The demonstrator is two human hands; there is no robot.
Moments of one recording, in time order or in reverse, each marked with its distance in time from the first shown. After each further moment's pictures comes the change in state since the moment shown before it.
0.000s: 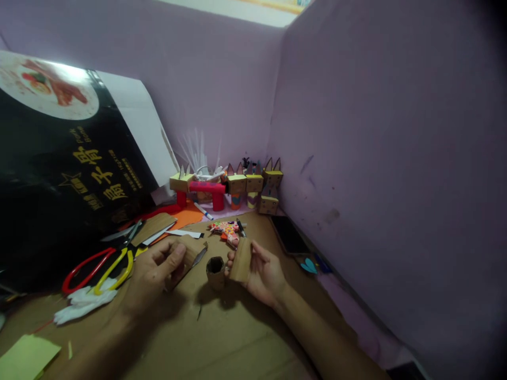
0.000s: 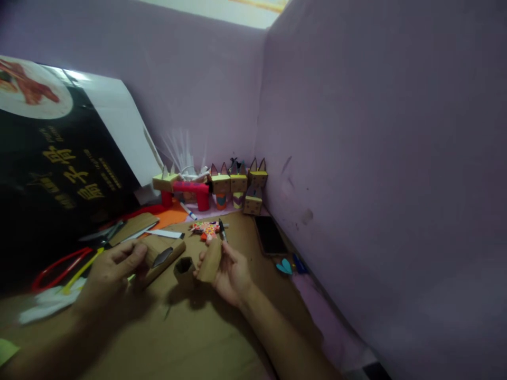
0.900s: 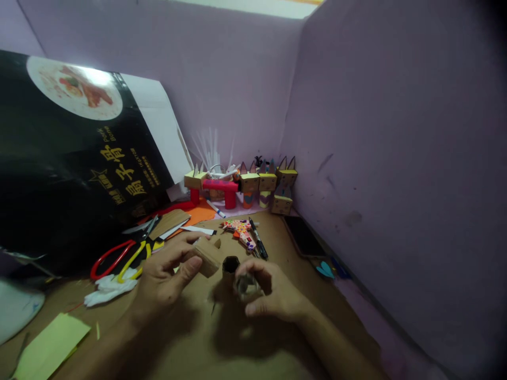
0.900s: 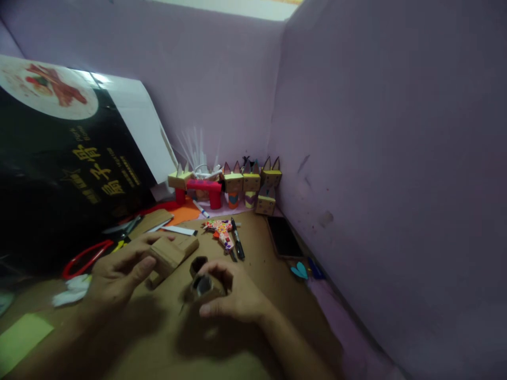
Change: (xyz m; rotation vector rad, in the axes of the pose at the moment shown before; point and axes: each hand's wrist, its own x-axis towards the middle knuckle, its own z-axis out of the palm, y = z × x) left_hand -0.015 0.018 -0.013 0.191 -0.025 0.438; right_hand -0.031 -0.005 0.007 -0.745 -0.252 -0.052
